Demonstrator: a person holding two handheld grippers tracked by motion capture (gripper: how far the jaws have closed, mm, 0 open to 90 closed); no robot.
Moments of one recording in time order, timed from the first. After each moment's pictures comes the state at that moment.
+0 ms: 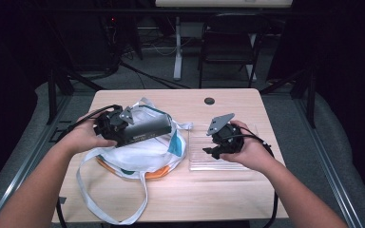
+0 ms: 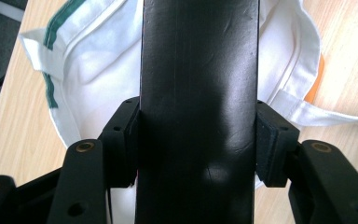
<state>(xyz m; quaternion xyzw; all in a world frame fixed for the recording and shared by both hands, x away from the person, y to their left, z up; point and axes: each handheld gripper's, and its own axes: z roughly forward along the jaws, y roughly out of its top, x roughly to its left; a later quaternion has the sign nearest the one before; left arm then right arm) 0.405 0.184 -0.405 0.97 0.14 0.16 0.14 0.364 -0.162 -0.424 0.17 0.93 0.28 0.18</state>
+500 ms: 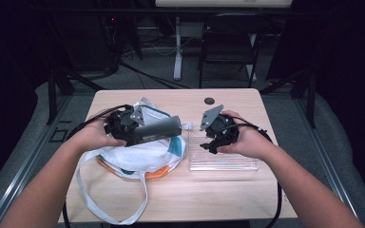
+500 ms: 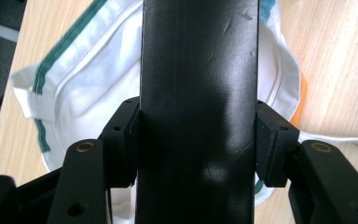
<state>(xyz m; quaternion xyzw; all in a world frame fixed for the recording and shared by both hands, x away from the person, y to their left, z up) 0.404 0.155 -0.401 0.97 0.11 0.15 0.15 0.376 -0.144 -0.399 0.10 0.95 0.25 0.19</state>
